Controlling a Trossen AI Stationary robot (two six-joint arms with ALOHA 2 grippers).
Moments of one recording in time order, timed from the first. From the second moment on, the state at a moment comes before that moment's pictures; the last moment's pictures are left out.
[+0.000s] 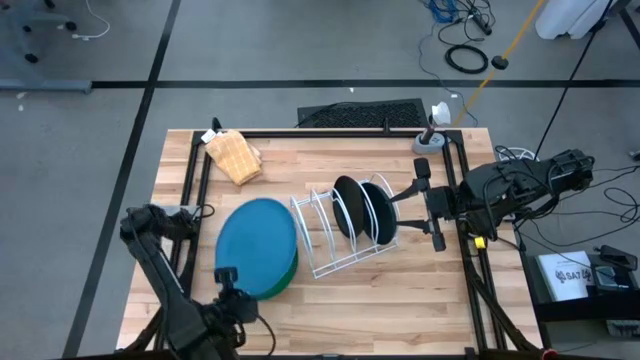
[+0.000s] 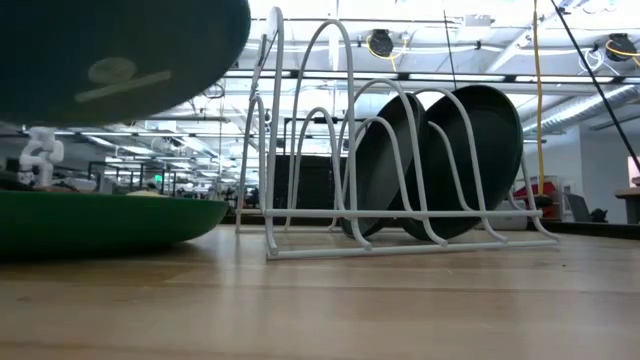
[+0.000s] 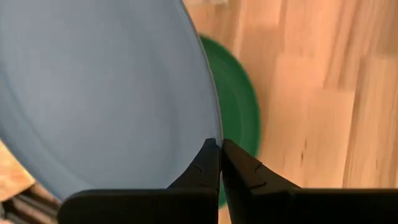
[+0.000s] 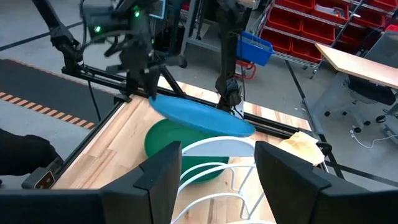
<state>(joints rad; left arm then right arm) -0.96 1.88 1.72 -1.56 -0.48 -1.07 0.36 1.04 1.33 -0.55 0.23 -0.15</state>
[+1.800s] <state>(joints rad) -0.56 1.91 1.72 0.43 -1.10 0.24 0.36 0.84 1.33 -0.43 0.28 -0.38</state>
